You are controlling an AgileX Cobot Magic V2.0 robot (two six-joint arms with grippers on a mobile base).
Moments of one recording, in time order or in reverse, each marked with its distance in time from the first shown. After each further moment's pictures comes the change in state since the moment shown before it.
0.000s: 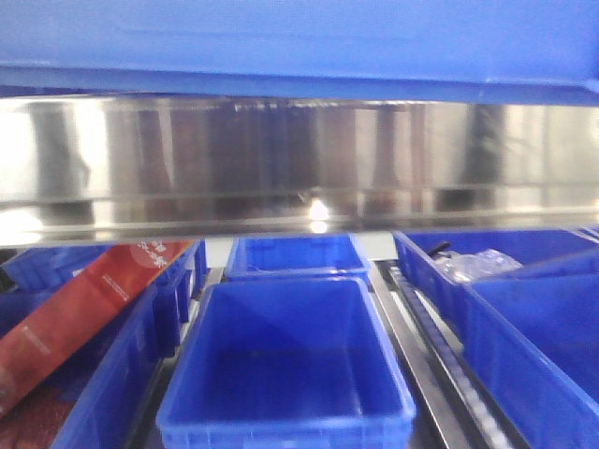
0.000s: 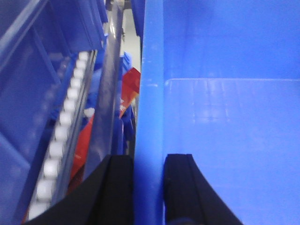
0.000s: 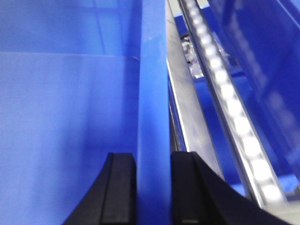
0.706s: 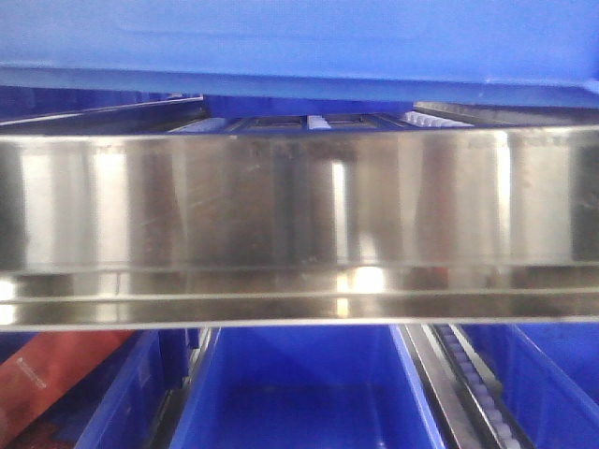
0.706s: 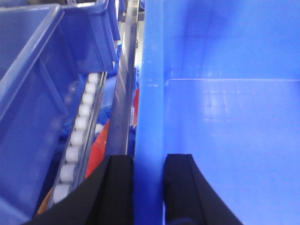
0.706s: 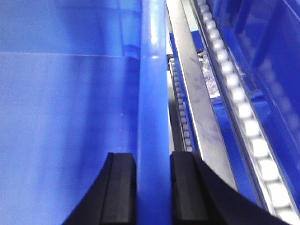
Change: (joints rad) left arm 0.000 0.000 0.000 0.000 0.000 0.000; right arm 0.000 0.000 0.000 0.000 0.000 0.000
